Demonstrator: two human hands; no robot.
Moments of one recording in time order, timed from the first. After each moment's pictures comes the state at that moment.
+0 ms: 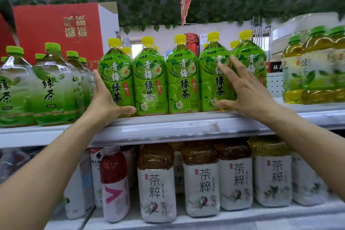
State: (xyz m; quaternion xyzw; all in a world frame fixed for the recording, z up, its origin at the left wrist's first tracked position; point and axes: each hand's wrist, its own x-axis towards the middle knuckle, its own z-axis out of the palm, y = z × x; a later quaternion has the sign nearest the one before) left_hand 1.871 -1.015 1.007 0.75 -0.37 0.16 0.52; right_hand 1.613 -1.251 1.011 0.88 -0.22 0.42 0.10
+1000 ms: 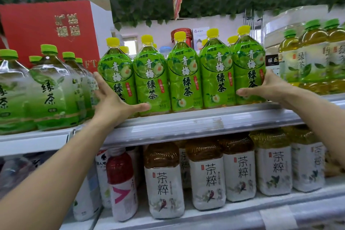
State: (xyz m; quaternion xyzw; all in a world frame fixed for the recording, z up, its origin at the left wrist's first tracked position) left_hand 1.860 -1.021 1.008 0.81 -0.32 0.16 0.45; right_hand 1.588 -1.321 1.013 0.78 -0.36 0.39 -0.33
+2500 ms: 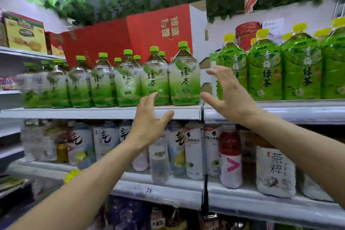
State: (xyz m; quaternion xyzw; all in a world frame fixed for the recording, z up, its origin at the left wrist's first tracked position) left_hand 1.924 -0.783 0.946 0.78 -0.38 0.25 0.42; right_hand 1.797 -0.980 0.992 0.87 0.02 0.49 -0.08
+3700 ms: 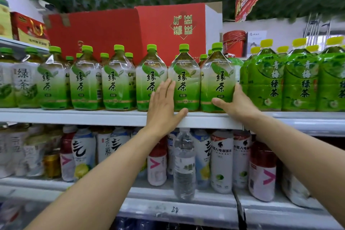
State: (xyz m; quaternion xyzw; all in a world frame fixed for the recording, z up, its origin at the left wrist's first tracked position) left_hand 2.052 -0.771 0.969 0.75 -0.46 0.33 0.33; right_hand 1.905 -0.939 1.000 0.83 -0.27 0.40 -0.28
